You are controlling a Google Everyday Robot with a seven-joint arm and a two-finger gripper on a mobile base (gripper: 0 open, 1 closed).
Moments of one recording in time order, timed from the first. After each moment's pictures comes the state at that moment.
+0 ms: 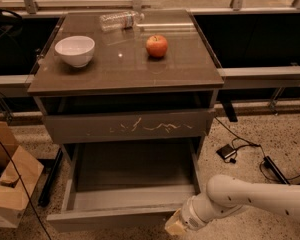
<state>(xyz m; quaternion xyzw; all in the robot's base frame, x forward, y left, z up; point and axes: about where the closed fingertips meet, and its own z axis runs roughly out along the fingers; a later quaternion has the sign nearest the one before) 0.378 -0.082 0.417 -0.47 0.82 0.30 0.12</state>
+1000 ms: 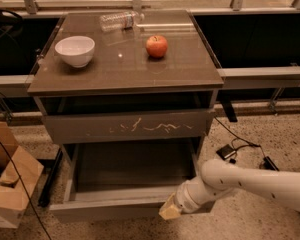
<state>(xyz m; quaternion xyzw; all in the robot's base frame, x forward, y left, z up) 0.434 -0.067 0.425 -0.49 0.80 0.31 0.15</state>
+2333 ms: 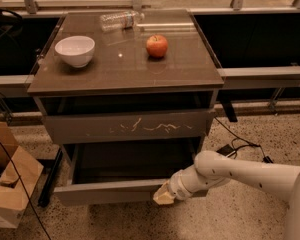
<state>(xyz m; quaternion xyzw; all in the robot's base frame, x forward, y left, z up) 0.480 -0.047 0.423 -0.50 0.79 0.31 0.18</state>
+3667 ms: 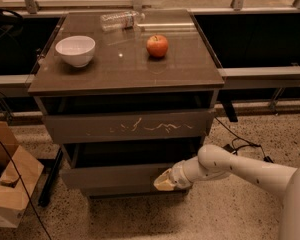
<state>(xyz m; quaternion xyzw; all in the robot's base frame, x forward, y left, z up) 0.535 -0.051 0.418 -0.49 0.78 0.32 0.24</state>
